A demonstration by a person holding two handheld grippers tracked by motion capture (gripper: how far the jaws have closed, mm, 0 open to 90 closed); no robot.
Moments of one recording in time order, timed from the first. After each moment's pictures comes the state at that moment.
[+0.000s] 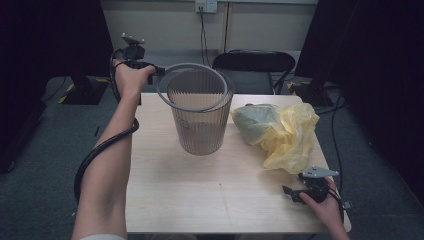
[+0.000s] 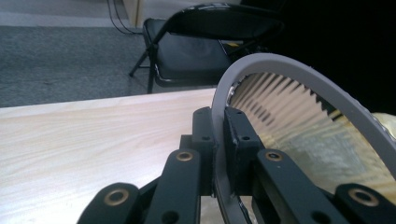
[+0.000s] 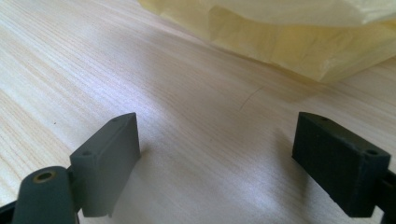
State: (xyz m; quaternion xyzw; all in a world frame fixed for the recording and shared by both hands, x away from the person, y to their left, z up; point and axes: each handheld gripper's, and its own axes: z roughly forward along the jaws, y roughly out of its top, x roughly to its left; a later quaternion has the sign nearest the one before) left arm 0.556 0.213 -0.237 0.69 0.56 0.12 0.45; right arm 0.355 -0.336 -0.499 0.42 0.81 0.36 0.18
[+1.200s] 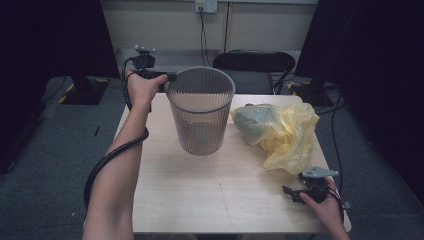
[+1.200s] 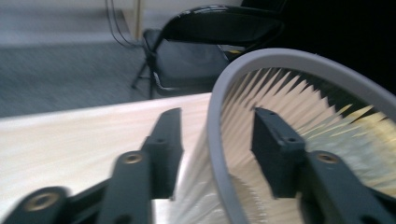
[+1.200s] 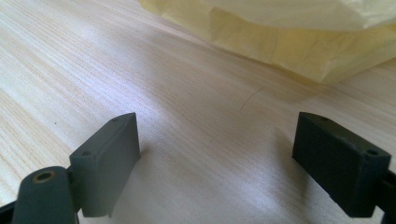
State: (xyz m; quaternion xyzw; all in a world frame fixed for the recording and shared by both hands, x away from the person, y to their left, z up) left arm 0.550 0.192 -0.262 0.69 0.53 0.16 0.45; right arm 0.355 -0.336 -0.499 0.42 0.82 0.36 0.18
